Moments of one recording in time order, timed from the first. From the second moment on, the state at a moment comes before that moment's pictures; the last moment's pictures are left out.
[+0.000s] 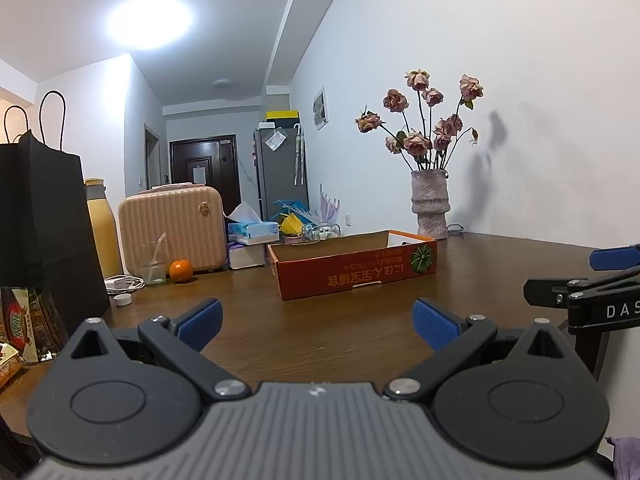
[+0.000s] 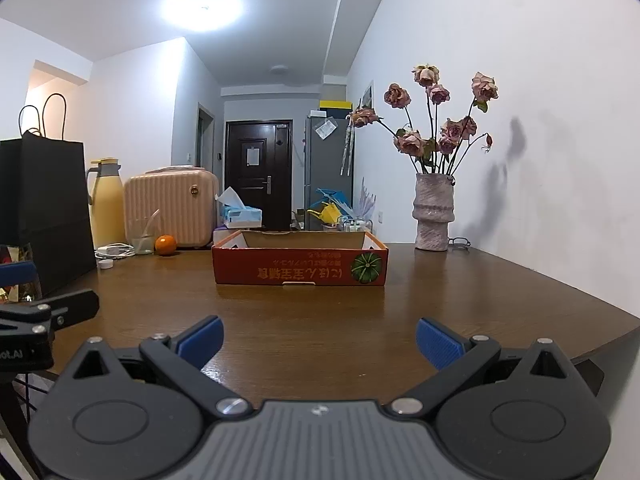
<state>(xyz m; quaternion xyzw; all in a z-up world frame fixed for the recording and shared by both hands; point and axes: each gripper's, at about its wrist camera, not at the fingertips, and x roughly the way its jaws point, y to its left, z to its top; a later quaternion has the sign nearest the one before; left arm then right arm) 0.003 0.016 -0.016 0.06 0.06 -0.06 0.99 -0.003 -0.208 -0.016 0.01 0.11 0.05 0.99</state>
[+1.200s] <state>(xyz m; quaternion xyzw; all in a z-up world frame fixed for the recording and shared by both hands) 0.004 0.019 -0.014 0.05 0.06 -0.05 1.00 0.000 -0.213 -0.017 0.02 0.11 0.04 0.99</state>
